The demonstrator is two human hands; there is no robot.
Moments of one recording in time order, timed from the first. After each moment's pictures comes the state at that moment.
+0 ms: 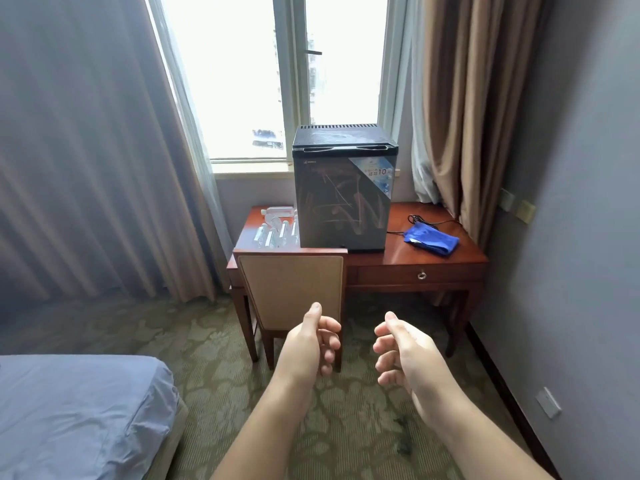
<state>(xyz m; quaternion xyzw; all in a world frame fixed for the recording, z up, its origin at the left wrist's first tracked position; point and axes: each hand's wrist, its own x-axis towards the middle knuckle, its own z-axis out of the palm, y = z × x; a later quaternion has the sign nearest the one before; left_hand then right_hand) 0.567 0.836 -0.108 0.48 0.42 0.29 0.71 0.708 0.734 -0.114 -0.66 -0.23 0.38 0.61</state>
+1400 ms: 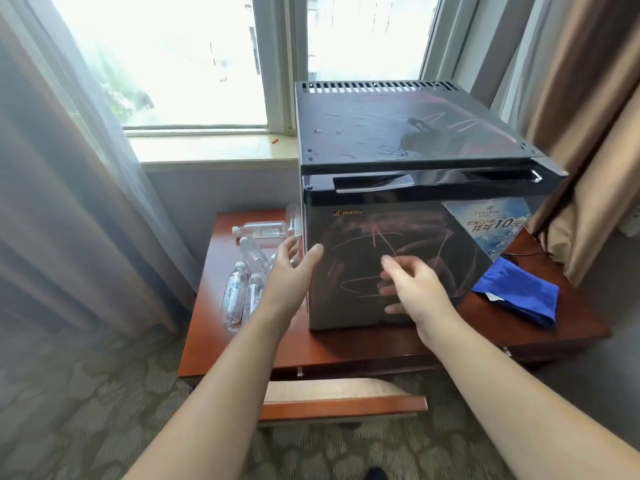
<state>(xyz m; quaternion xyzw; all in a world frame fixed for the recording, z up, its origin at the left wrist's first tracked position) 0.815 1.490 -0.153 0.60 0.44 0.26 0.62 0.976 1.361 -0.146 -0.76 -0.19 0.32 0.54</state>
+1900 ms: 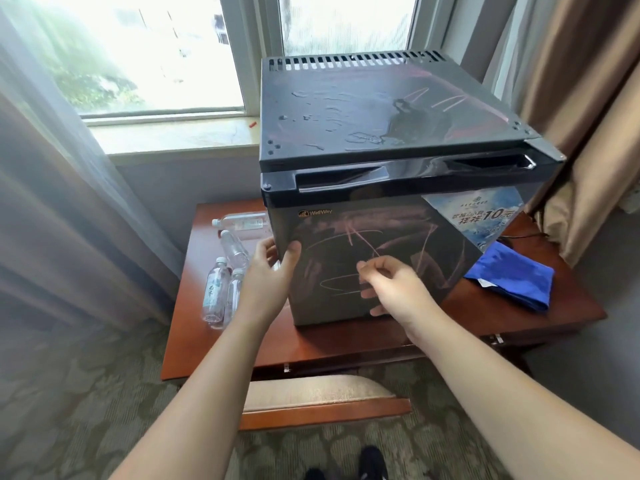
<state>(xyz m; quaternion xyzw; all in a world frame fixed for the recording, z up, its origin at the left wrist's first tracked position) 0.845 1.502 -0.178 0.66 0.47 0.28 0.51 1.002 1.369 -0.158 -0.76 -0.21 0.36 0.49</state>
